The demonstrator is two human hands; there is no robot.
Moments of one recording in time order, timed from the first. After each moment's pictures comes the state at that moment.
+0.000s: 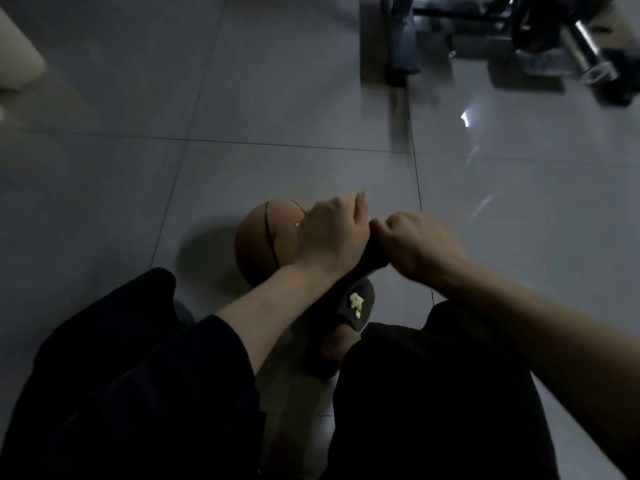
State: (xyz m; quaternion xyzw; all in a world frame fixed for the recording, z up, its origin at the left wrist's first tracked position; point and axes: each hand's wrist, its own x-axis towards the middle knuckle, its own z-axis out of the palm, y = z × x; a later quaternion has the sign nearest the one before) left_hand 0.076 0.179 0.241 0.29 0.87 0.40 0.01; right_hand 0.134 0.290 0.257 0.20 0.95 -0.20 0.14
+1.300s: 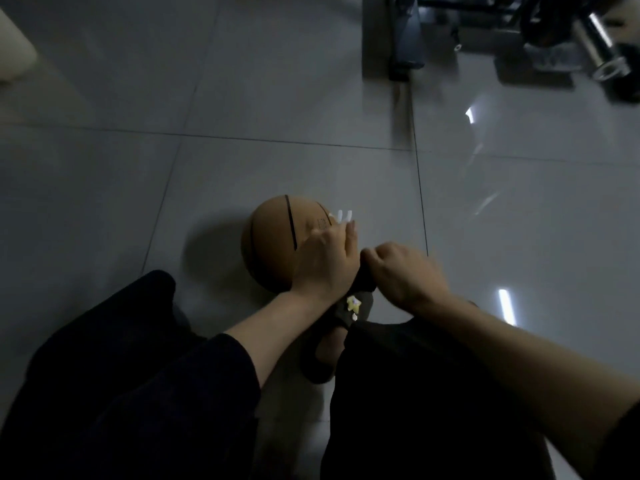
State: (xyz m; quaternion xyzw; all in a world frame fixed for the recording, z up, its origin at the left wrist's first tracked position) left_hand 0.083 0.184 0.191 0.28 0.87 0.40 0.01; right_hand 0.141 0.290 0.209 0.22 0.93 -0.25 0.16
